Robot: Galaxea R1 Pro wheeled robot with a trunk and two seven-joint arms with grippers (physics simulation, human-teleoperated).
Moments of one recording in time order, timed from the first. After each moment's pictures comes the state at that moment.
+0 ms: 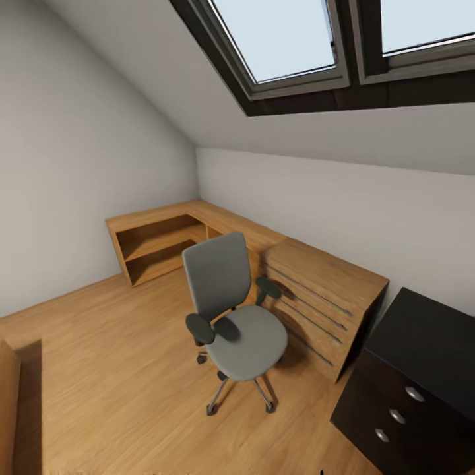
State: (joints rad) left arm 0.02 -0.01 -0.25 -0.30 0.44 -0.62 0.36; right arm -0.24 0.03 0.42 -0.01 -0.09 -1.04 -0.51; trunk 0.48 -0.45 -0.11
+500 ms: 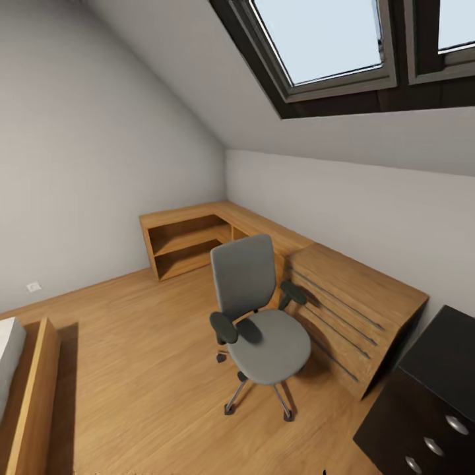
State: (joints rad) left arm 0.02 -0.01 -0.25 -0.30 0.44 -0.62 0.36; right arm -0.24 0.02 0.42 -0.01 -0.09 -1.04 -0.51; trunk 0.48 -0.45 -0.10
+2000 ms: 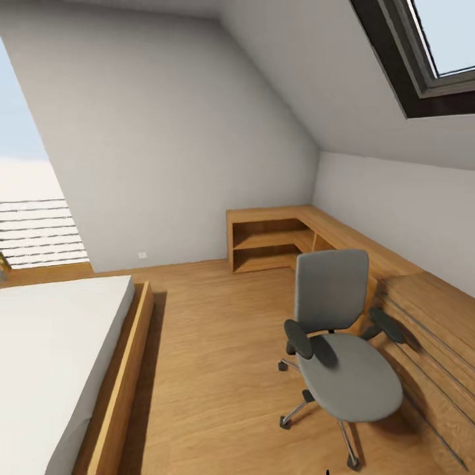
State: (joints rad) left arm 0.02 -0.01 -0.25 -0.30 0.44 -0.62 0.36; right arm -0.24 0.01 0.42 -0.02 -0.10 -1.04 -0.51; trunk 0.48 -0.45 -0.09
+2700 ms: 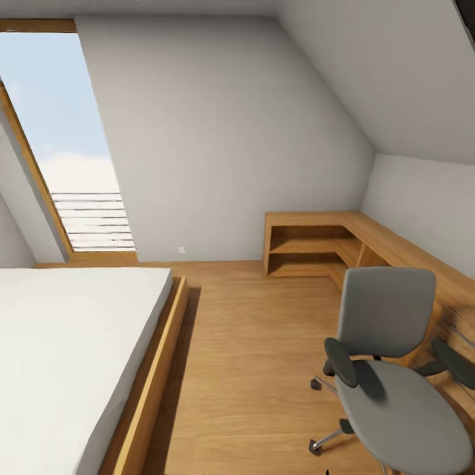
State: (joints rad) left arm 0.02 -0.01 -0.25 -0.30 0.44 -0.62 0.36; right arm -0.24 0.01 0.42 -0.02 -0.10 -1.04 -0.51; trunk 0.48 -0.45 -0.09
